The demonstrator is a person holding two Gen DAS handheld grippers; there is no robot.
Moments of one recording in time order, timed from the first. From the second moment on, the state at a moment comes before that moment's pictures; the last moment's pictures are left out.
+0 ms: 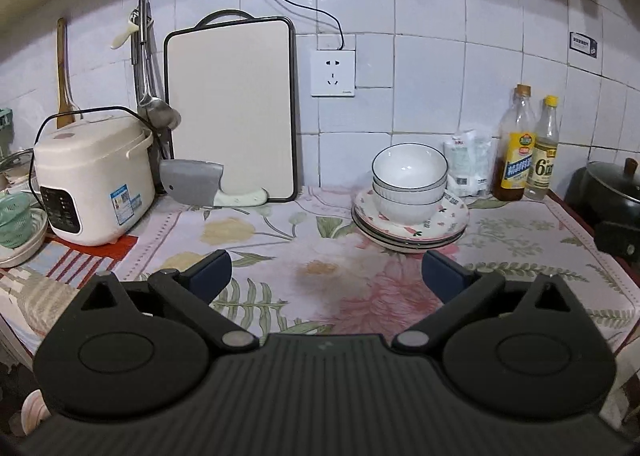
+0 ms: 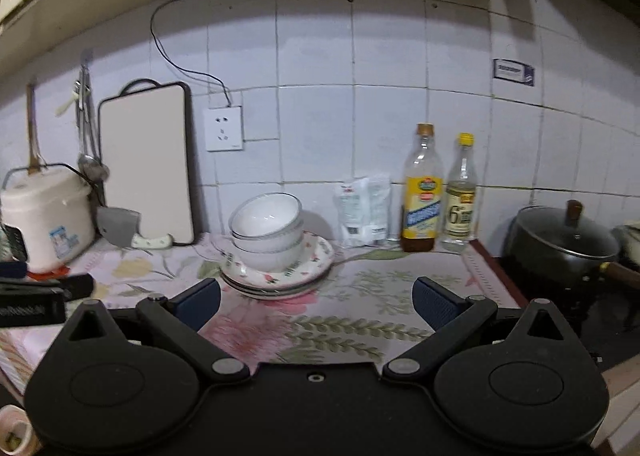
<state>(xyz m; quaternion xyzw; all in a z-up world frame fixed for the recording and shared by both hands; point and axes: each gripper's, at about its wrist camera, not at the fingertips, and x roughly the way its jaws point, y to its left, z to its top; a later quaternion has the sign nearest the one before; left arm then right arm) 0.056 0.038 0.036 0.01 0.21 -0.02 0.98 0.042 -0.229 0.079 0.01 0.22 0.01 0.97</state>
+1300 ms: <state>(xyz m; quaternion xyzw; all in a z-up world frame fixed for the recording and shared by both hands) 0.042 0.021 0.003 0.02 0.22 -0.01 0.97 0.020 -0.220 0.056 -0.04 0.20 -0.02 0.98</state>
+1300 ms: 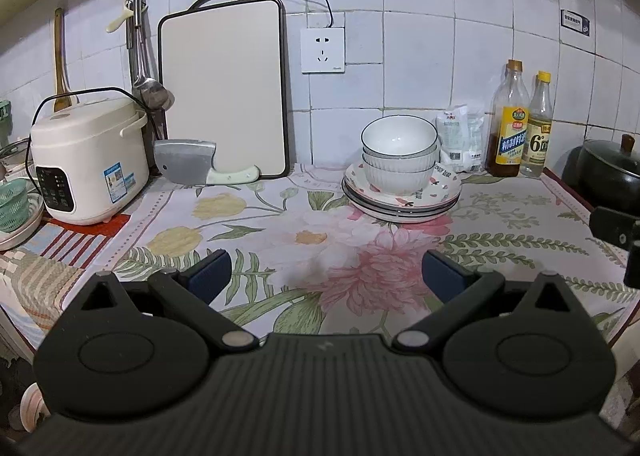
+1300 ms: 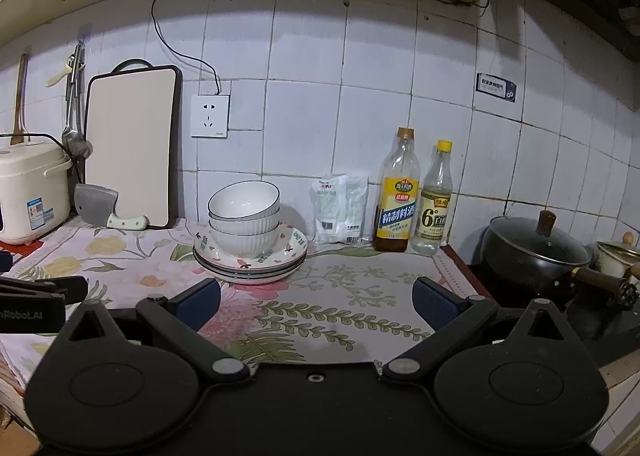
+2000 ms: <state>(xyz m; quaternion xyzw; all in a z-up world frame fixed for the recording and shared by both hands) 0.039 0.023 0.003 0.02 0.21 0.00 0.98 0.025 -0.224 0.047 -0.03 0.22 -0.03 0.97</state>
